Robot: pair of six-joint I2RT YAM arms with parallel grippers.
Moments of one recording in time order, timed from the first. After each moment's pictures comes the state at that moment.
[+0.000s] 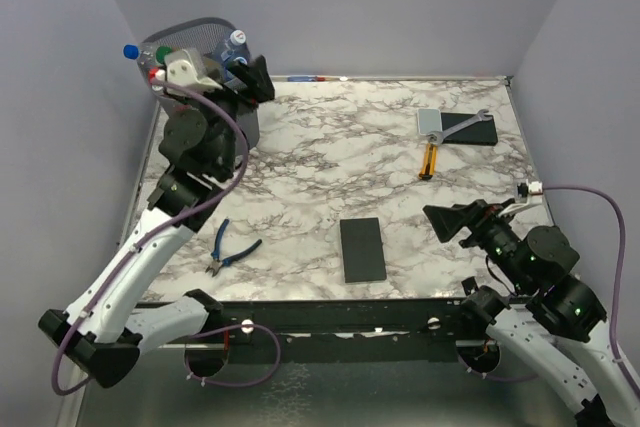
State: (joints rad) left arm -0.51 1.10 1.30 0.12 -0.53 -0.33; right arm 0.66 0.23 0.69 -0.57 0.19 0.62
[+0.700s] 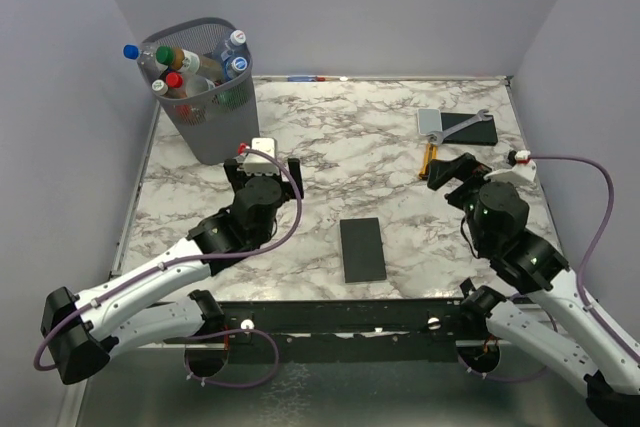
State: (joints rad) left arm -0.92 0.94 0.78 -0.10 -0.84 -0.29; right arm 0.66 0.61 0.77 -0.41 0.62 0.70
